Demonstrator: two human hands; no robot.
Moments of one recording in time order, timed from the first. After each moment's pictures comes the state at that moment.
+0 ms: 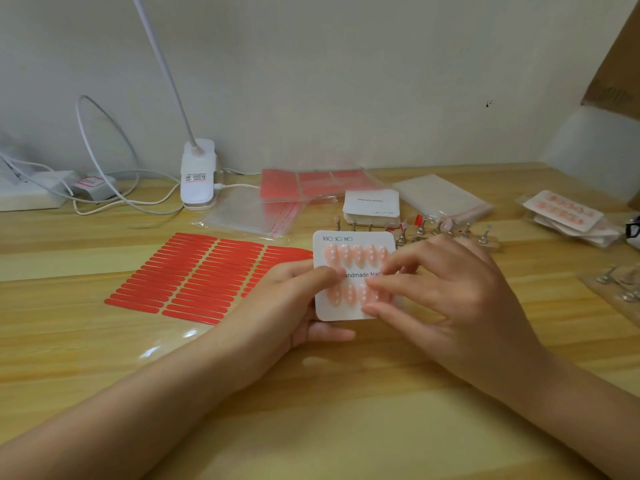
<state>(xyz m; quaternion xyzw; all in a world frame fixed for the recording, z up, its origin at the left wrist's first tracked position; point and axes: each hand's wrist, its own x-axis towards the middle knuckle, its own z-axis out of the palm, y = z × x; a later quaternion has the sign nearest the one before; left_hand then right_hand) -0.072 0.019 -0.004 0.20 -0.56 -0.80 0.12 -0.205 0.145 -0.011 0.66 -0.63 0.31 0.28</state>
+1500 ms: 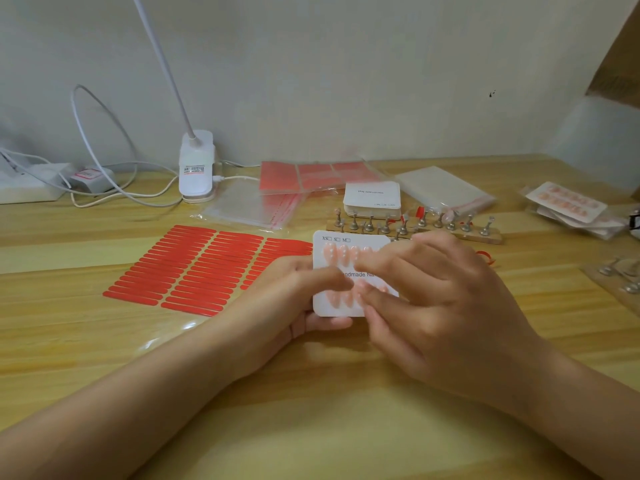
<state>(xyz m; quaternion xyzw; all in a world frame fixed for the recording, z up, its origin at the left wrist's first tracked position) -0.072 0.016 -0.005 0.18 -0.60 -0.77 0.09 -0.190 0.145 -0.007 0.71 -0.59 0.15 0.36</state>
